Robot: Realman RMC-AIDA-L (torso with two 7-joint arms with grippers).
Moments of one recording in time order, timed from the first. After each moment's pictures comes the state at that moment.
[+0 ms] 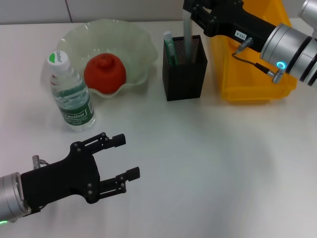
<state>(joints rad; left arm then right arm) -0.34 -2.06 0.72 0.27 1.82 1.72 -0.76 0.79 2.09 -0.68 -0.21 -1.42 -1.18 0.94</state>
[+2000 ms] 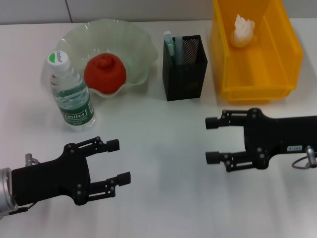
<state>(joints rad) -0.35 -2.03 0.73 0.33 1.87 1.74 -0.88 0.54 2.04 -0.75 -0.55 -1.99 -1.78 1.17</state>
